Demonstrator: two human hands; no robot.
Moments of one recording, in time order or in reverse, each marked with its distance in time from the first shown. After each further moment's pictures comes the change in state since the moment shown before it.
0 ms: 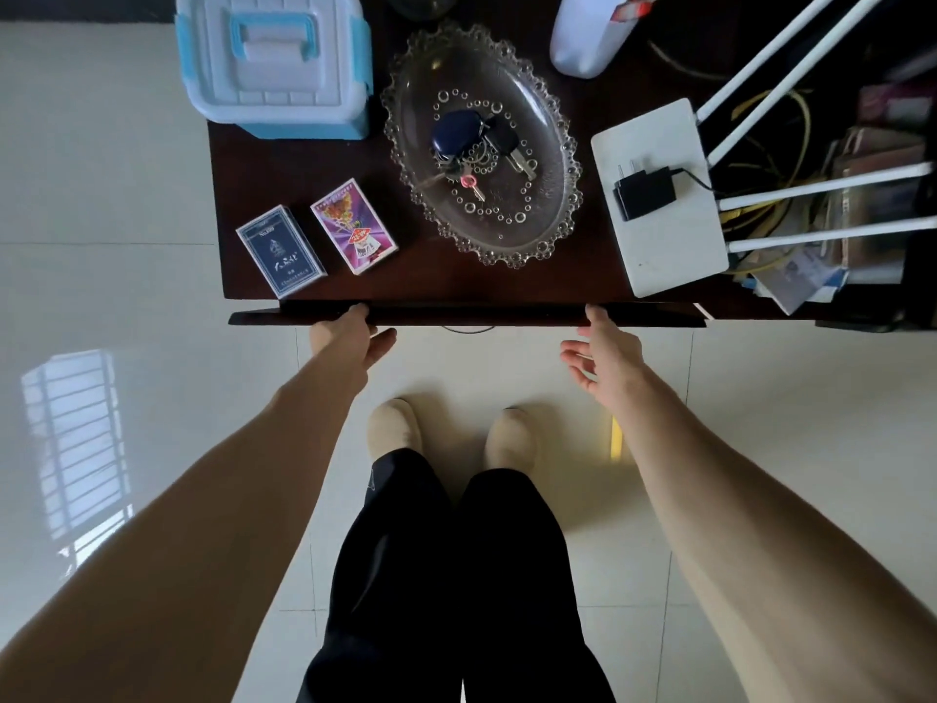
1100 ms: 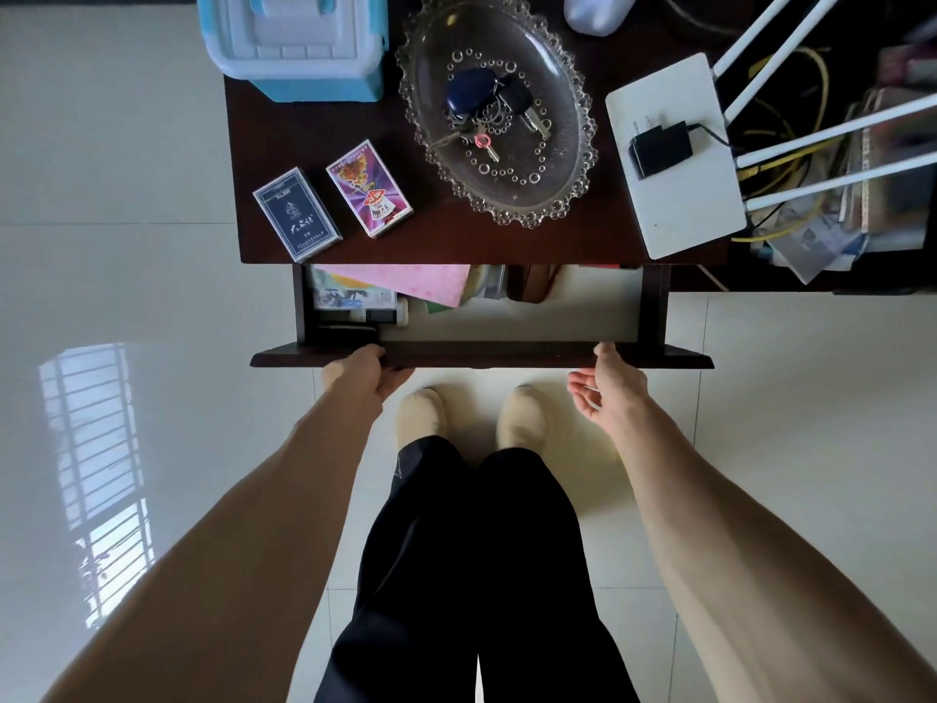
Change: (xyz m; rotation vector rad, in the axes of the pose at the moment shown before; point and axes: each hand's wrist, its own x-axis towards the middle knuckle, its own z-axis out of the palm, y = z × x) left_hand -0.040 -0.052 -0.040 -0.048 0.016 -0.183; right_hand 0.001 0.079 -0.019 0.036 0.058 0.129
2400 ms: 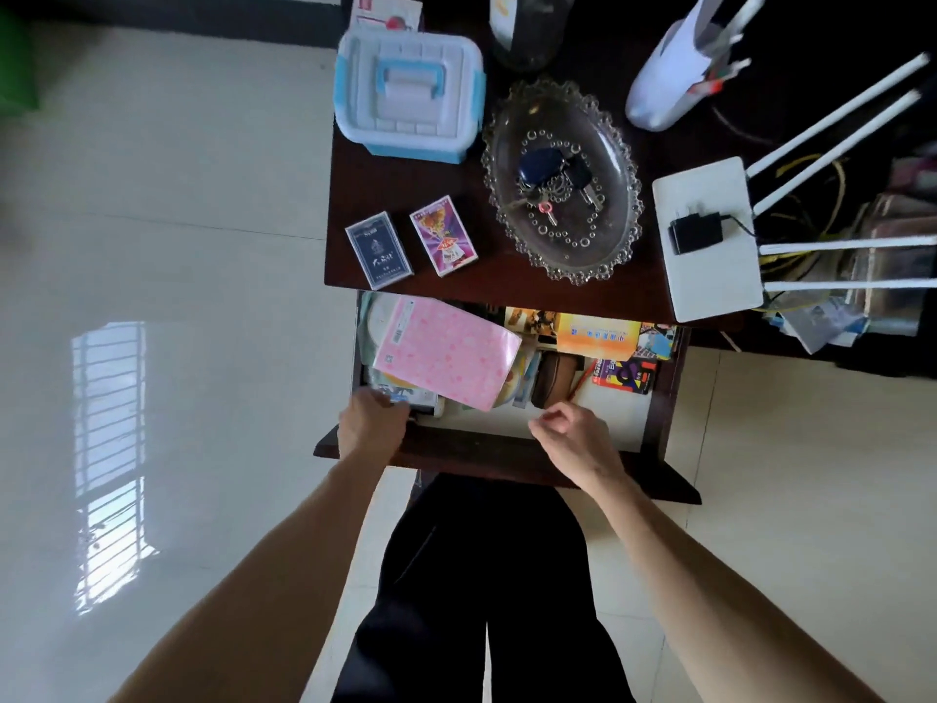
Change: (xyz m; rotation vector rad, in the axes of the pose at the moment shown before) left_hand -0.022 0.008 -0.078 0.833 0.164 0.334; right_hand -0.089 0.033 0.029 -0.999 -0.219 -0.686
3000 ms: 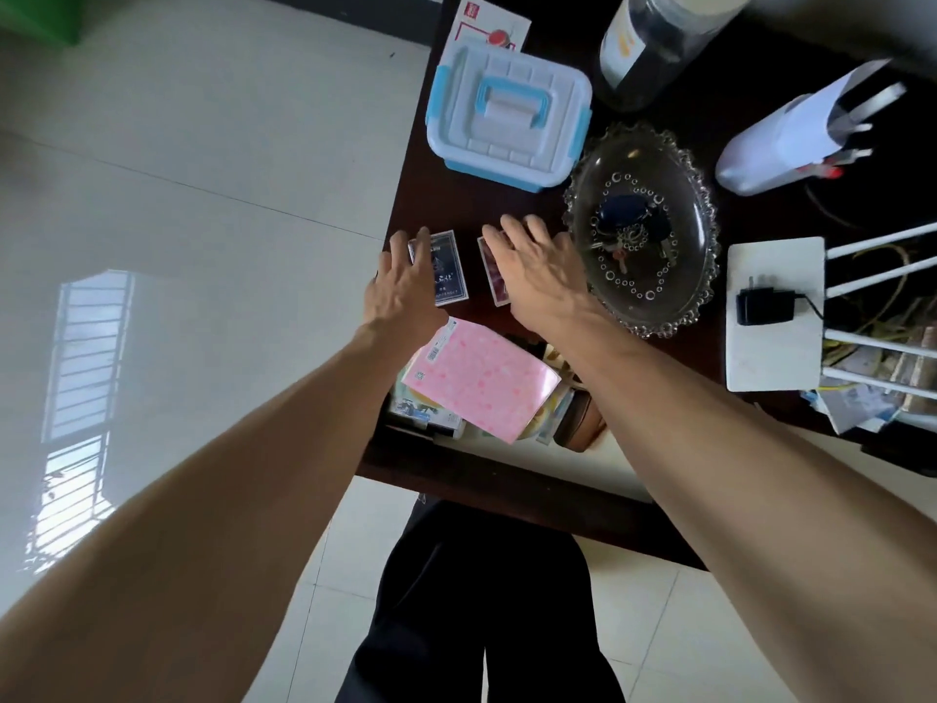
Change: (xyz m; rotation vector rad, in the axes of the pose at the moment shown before) left_hand 0.089 0.116 -0.063 0.493 0.190 0.652; right_hand 0.104 -0.244 -0.015 -1.122 0.234 -0.660
